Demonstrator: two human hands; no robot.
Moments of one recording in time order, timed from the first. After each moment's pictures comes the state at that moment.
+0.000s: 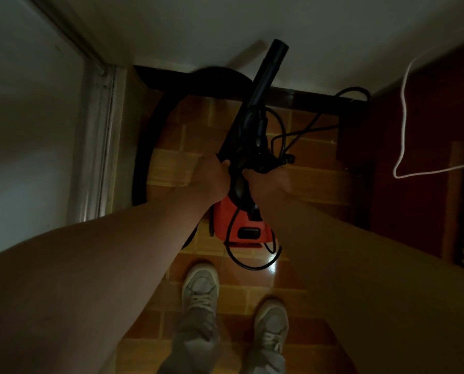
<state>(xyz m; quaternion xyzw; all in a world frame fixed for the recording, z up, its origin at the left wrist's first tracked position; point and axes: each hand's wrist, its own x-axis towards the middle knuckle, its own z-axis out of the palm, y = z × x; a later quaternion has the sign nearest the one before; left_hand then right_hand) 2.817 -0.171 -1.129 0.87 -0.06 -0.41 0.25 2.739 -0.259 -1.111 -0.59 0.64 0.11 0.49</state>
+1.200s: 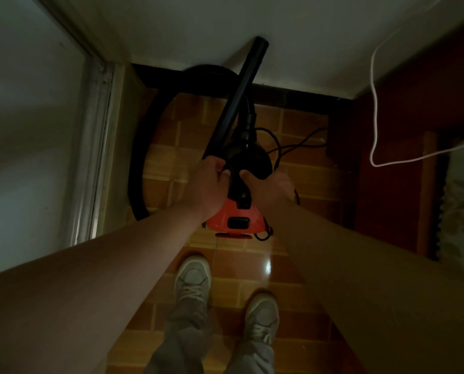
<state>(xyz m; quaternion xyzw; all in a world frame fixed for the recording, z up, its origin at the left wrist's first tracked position) 2.763 -0.147 -1.091 0.85 -0.10 -0.37 0.37 2.691 -0.267 -1.076 -0.68 0.59 0.17 0.40</state>
